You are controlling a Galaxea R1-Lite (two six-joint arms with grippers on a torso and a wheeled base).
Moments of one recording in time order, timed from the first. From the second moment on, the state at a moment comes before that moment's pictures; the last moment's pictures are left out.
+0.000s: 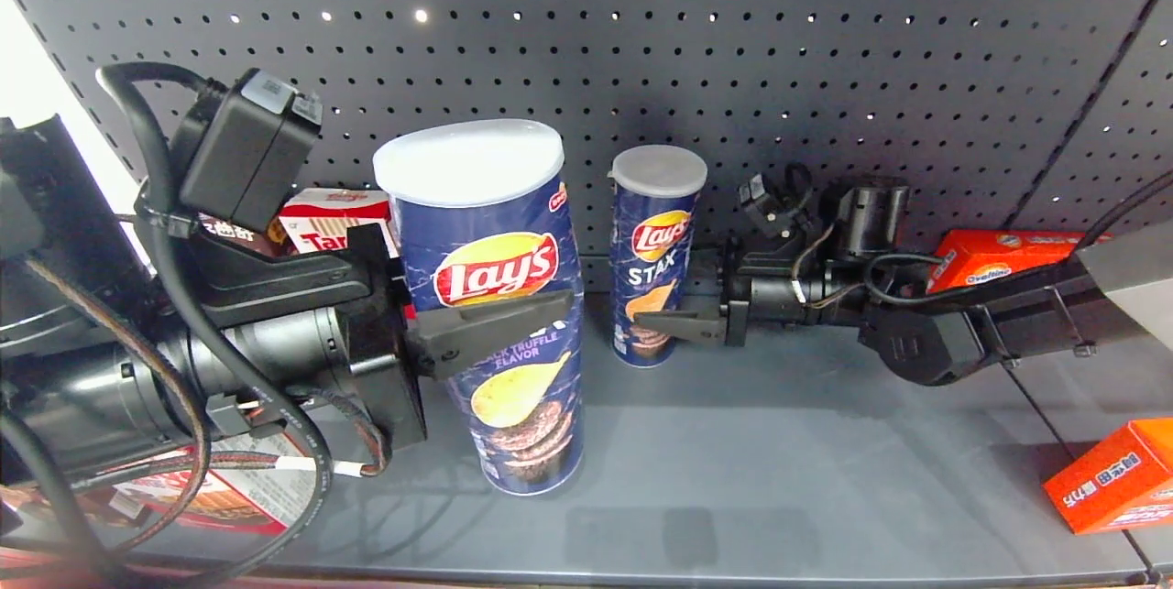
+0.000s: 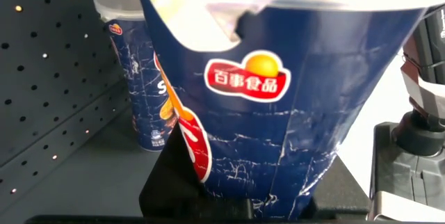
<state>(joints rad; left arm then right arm) -0.55 1.41 -0.72 -0.72 -0.57 0.03 0.42 2.06 -1.27 -0.71 0.95 -0.20</state>
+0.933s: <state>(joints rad) -0.54 1.41 -0.71 -0.72 -0.57 0.01 0.46 2.15 -1.34 -0.74 0.92 -0.22</state>
